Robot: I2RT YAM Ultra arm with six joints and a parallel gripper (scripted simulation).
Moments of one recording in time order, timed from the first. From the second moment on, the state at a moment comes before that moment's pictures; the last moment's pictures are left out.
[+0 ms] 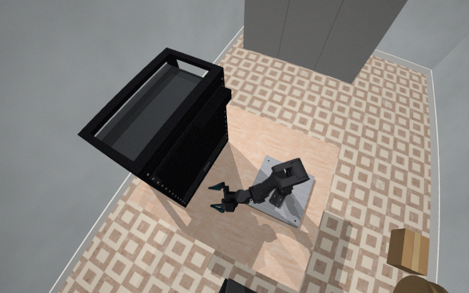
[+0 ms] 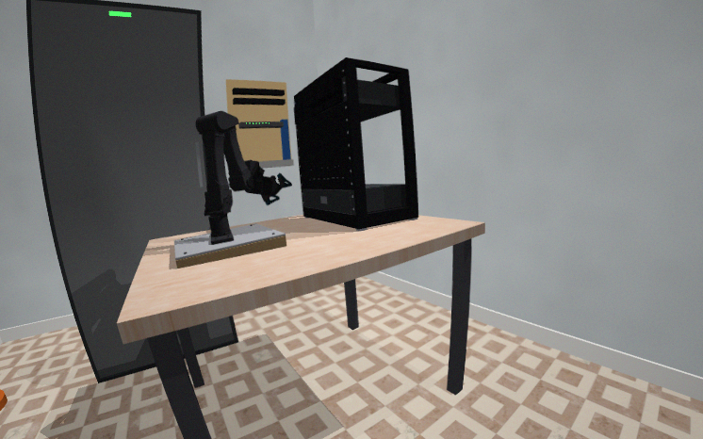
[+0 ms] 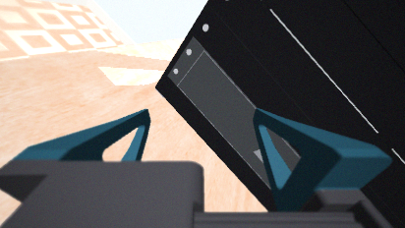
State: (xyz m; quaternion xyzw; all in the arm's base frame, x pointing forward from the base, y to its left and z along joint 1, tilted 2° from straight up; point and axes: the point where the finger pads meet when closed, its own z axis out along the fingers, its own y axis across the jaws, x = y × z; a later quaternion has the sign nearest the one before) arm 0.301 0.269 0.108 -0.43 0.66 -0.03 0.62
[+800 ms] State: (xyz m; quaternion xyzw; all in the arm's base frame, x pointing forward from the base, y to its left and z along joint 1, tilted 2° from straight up) arm 0.299 0.264 0.109 -0.42 0.67 -0.03 0.62
